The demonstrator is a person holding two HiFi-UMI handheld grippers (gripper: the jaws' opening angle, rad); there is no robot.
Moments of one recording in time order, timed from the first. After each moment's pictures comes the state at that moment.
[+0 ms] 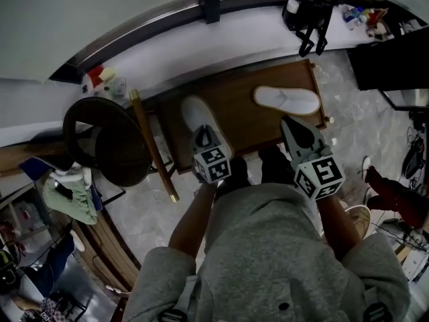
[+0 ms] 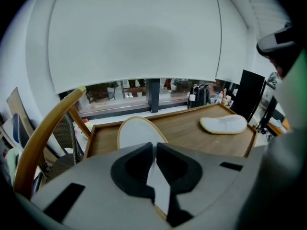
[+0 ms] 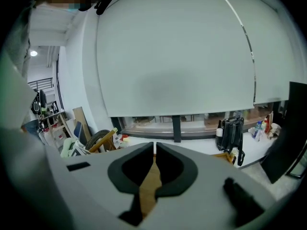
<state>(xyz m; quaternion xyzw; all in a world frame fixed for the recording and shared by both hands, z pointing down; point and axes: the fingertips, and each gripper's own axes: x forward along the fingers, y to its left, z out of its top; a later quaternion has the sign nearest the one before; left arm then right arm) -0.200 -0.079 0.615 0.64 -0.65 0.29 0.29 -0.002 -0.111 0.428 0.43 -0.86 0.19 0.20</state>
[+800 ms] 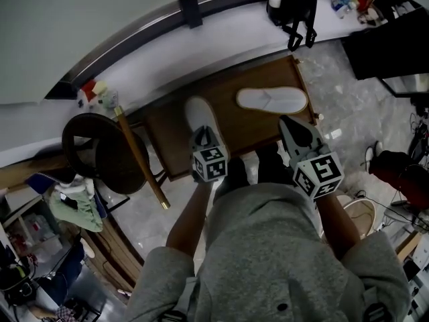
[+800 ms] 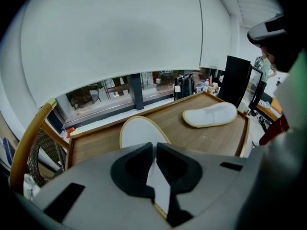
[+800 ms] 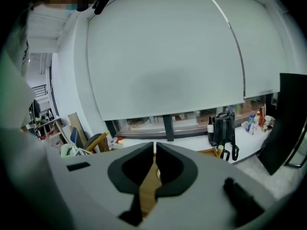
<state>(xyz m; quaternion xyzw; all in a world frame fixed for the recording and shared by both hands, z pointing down) -0.136 -0.099 0.626 0.68 -0.59 0.35 0.27 0.064 -0.125 0.434 0.46 -0.84 0.22 0.18</state>
